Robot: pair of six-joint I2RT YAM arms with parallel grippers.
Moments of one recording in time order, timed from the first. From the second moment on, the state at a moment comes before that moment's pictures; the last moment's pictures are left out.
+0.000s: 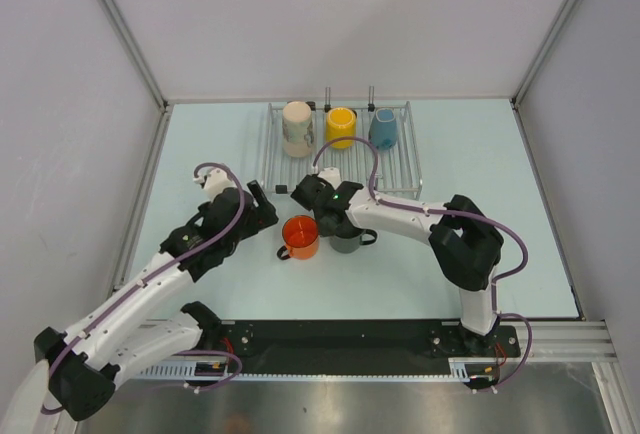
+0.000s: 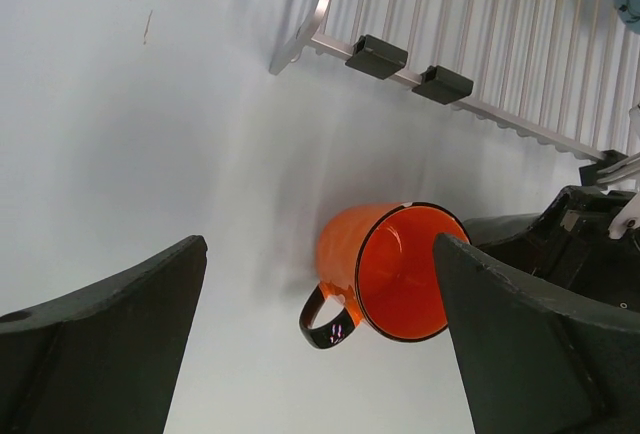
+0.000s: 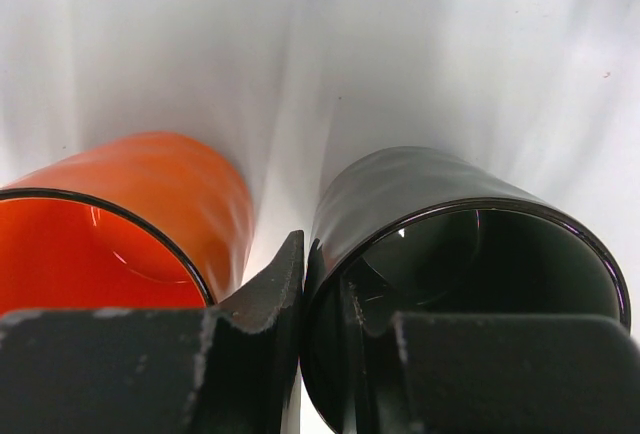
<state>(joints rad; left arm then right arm) -0.64 0.86 0.75 -0.60 -0.48 -0.85 0.98 1.92 1.45 -0.70 0.36 0.73</state>
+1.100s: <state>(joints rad) -0.65 0.92 0.74 -0.57 -0.44 -0.86 1.02 1.92 1.45 -0.70 0.36 0.75</state>
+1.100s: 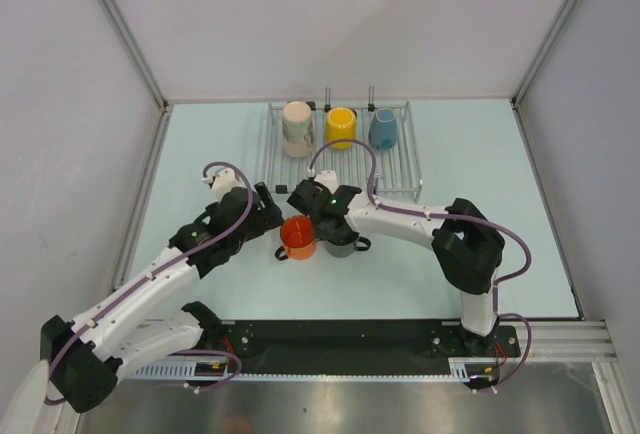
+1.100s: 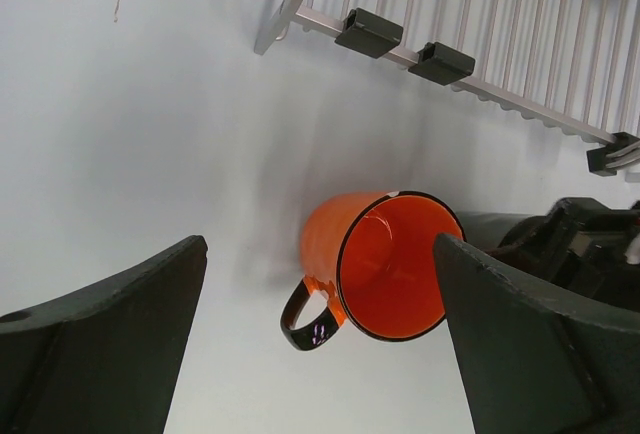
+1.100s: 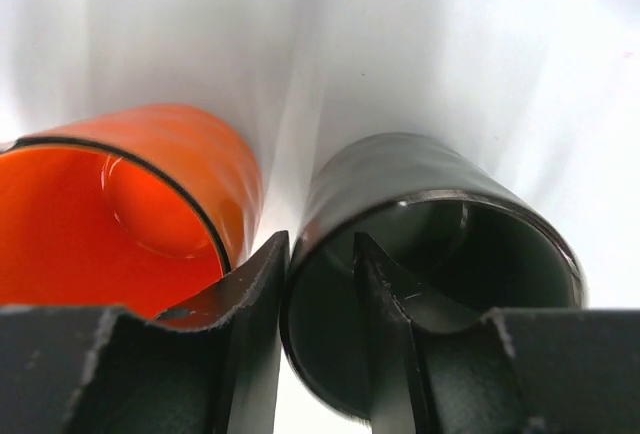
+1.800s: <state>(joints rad) -0.66 1.31 1.14 -0.53 -0.47 -0.71 0.83 1.18 1.41 -0.69 0.49 0.63</state>
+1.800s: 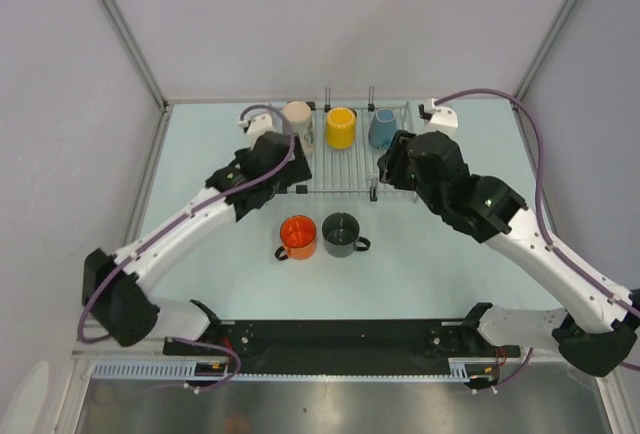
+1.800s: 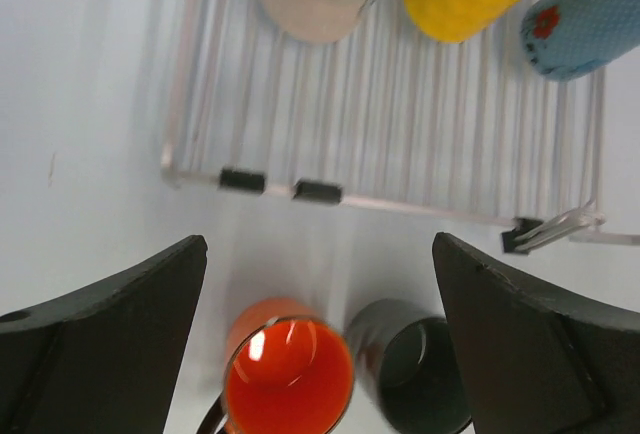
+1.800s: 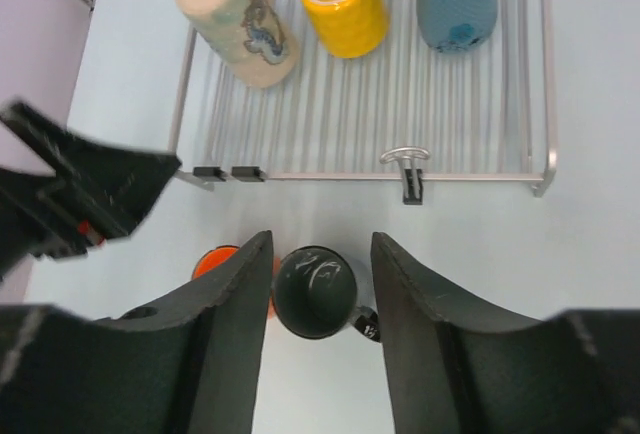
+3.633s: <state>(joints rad) -0.60 2.45 2.26 -0.43 -0.40 -0.35 0.67 1.12 1.04 -0.40 0.33 0.58</state>
